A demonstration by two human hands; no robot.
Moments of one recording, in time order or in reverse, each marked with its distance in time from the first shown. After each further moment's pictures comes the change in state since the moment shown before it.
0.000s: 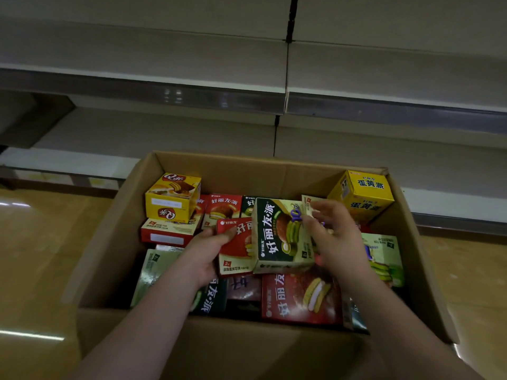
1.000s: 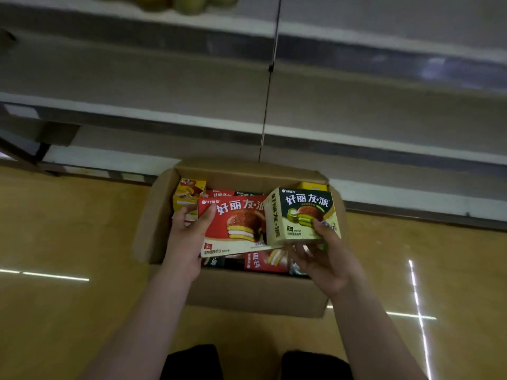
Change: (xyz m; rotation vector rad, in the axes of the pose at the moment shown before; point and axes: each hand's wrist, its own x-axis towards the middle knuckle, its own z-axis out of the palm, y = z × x) left_hand -0.252 0.124 0.036 -0.093 0.224 0.180; right_hand -0.090 -0.220 -0.109 0.991 0.095 0.934
